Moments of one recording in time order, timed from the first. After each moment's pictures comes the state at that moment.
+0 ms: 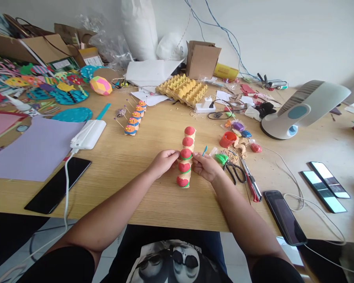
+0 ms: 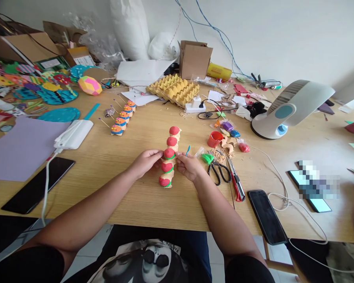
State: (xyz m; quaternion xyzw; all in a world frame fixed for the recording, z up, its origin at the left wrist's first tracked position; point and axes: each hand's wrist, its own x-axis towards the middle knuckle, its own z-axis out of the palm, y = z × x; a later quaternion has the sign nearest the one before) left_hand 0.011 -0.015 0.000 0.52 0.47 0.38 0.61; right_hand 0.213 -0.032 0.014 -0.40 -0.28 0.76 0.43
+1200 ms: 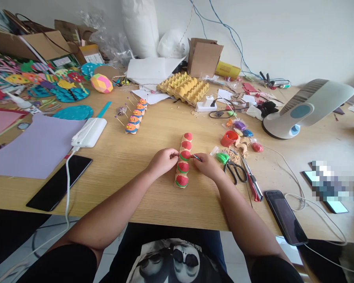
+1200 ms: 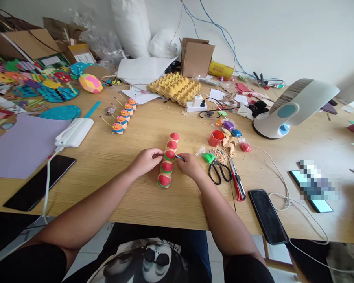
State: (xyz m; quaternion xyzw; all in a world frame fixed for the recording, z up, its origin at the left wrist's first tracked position) left_hand 0.000 -0.011 -0.003 0.67 0.50 0.34 0.43; right_hand 0.219 -0.032 0.016 -0.58 -0.64 0.42 0.30
